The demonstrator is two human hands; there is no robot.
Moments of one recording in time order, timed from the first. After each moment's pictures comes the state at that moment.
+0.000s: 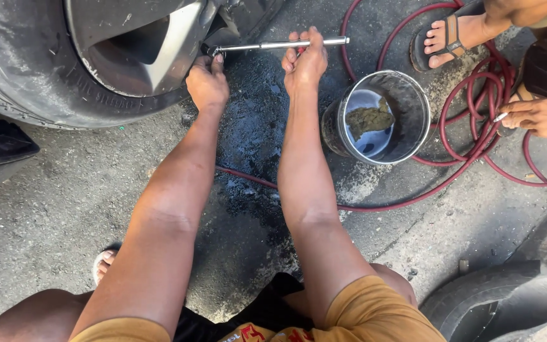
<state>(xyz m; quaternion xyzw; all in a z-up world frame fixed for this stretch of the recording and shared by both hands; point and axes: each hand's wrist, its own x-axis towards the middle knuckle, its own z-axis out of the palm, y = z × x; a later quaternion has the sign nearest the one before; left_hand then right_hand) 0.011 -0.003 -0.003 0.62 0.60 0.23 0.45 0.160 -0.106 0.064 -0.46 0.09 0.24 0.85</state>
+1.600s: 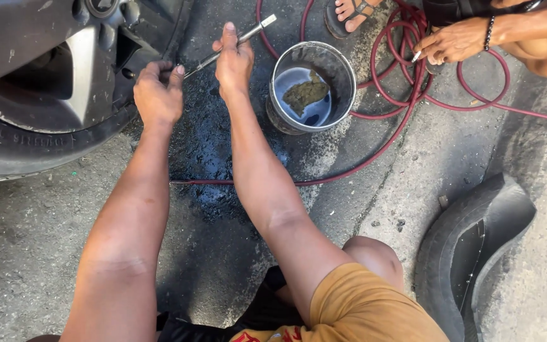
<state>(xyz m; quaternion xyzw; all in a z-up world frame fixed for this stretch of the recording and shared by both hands) 0.007 -0.039 0.065 0.83 0.32 0.28 0.36 0.129 -0.133 0.112 -0.63 0.06 0.16 0.76</state>
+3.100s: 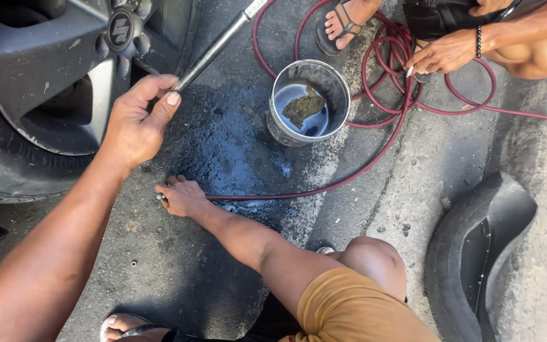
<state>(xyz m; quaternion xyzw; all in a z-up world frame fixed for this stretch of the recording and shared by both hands) -0.062 -0.042 0.217 0.83 0.01 0.24 0.51 -0.088 -0.141 -0.072 -0.80 -0.52 0.27 0.14</state>
